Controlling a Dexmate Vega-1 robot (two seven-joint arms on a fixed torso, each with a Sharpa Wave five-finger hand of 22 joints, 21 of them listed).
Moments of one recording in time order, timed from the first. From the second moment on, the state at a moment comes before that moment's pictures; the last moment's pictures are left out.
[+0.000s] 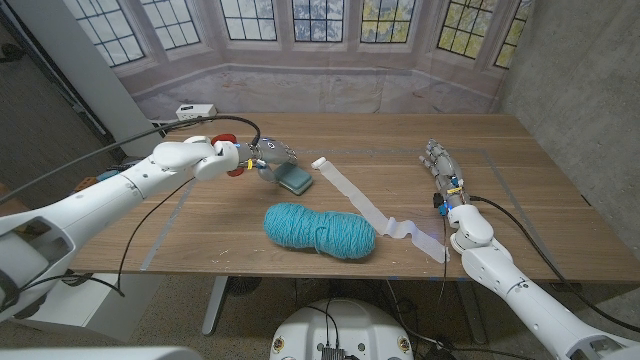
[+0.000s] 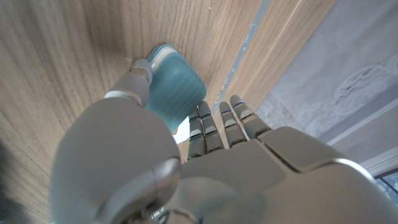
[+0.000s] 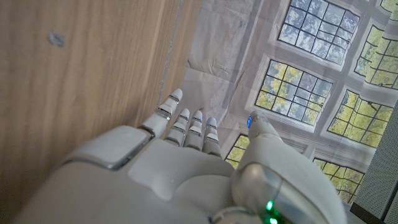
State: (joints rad) left arm 0.44 0.92 0.80 -1.52 1.03 -0.37 -0.12; left_hand 1.03 -0.06 0.51 -0.16 0.18 0.41 0.00 0.45 0.31 0.32 -0.09 0.57 0.49 0.31 -0.03 0.27 0.26 0.31 0.06 0.22 0.18; right arm -0.99 -0.47 -0.33 -1.33 0.56 0.43 -0.17; right_hand 0.45 0.17 0.33 -0.11 0.18 0.13 -0.01 0.20 0.18 0.15 0.02 0.20 0.20 0.08 -0.04 0.21 0.21 0.32 -0.04 0.19 0.17
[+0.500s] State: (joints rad) left arm 0.48 0.93 0.79 -1.54 1.04 -0.35 -0.06; left_hand 1.05 -0.07 0.50 -0.16 0.18 0.44 -0.01 0.48 0.31 0.37 -0.10 0.64 0.52 0.40 -0.08 0.29 0.28 0.34 0.05 0.23 0.18; right arm -0.98 -0.47 -0.33 -1.32 0.57 0.43 -0.15; right_hand 0.45 0.17 0.33 -0.11 0.18 0.13 -0.01 0.20 0.18 0.15 0.02 0.20 0.20 0.08 -0.04 0.21 0.21 0.32 -0.04 0.19 0.17
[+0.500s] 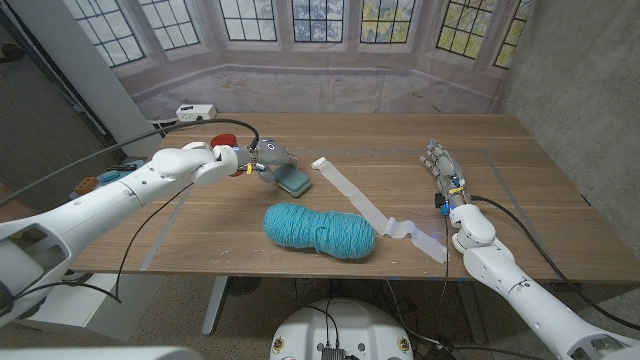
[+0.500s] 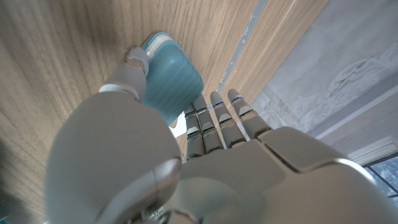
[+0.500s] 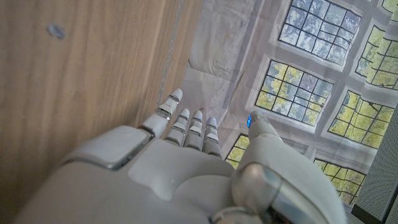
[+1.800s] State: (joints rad) left arm 0.57 1.01 0.69 -1.63 0.94 -0.34 -0.04; left_hand 1.05 -0.07 0.50 -0.16 0.18 0.45 -0.01 0.52 0.31 0.38 -0.09 0.66 0.58 0.42 -0.10 0.29 0.31 0.36 0.04 0.23 0.18; right arm -0.99 -0.55 -0.38 -1.50 0.47 0.29 -0.20; right_hand 0.45 0.17 0.33 -0.12 0.18 0.13 0.00 0.20 0.18 0.15 0.02 0.20 0.20 0.08 -0.04 0.22 0.21 0.32 -0.04 0.19 0.17
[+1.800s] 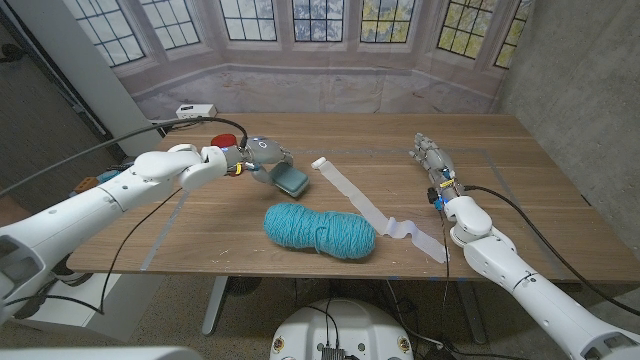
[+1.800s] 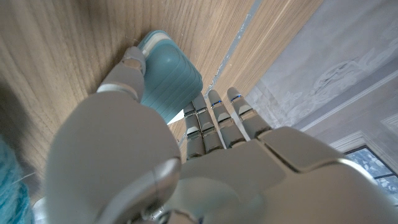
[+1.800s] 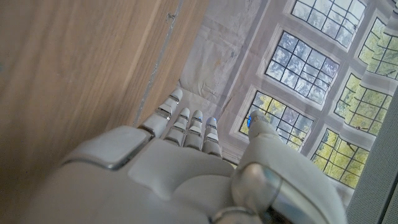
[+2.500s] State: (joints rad) left arm 0.70 1.08 0.58 -1.74 0.83 -0.29 -0.04; left_hand 1.04 -0.06 0.50 -0.16 0.18 0.45 -0.01 0.52 0.31 0.38 -0.09 0.67 0.59 0.43 -0.10 0.29 0.33 0.36 0.04 0.23 0.18; right arm -0.88 -0.64 -0.47 -1.63 0.30 0.06 -0.17; right_hand 0.45 0.17 0.34 -0.12 0.18 0.14 0.00 0.20 0.18 0.15 0.02 0.20 0.20 0.09 -0.04 0.22 0.20 0.34 -0.04 0.19 0.17
